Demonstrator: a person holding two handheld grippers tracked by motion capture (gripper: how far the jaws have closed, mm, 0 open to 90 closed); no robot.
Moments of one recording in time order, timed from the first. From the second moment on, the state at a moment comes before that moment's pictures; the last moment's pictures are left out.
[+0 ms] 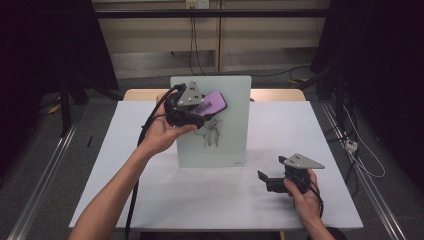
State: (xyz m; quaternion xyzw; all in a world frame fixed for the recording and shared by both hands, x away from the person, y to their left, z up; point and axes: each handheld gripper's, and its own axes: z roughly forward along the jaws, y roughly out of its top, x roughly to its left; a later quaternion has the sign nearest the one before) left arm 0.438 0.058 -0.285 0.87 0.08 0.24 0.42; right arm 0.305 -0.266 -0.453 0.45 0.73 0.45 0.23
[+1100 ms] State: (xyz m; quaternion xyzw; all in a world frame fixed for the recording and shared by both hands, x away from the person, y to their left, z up) left arm 0.441 0.072 -0.275 0.85 0.12 0.26 0.45; right arm 0.305 -0.266 -0.453 0.45 0.74 0.45 0.23
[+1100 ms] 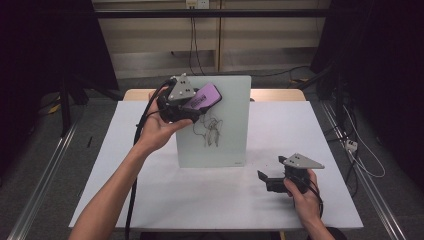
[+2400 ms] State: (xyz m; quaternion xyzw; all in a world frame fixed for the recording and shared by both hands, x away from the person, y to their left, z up) left arm 0.437 0.083 -0.287 0.86 0.13 0.26 0.43; right arm 0.305 -0.266 -0.454 0.45 0.74 0.45 0.23
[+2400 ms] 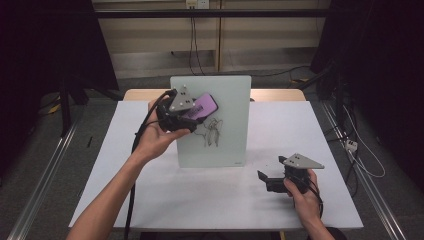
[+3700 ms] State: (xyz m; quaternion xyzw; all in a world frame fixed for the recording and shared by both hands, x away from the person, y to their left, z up) left arm 0.413 0.083 -0.344 0.89 0.11 0.23 0.39; right arm 0.305 -0.264 -0.454 0.45 0.74 0.45 0.23
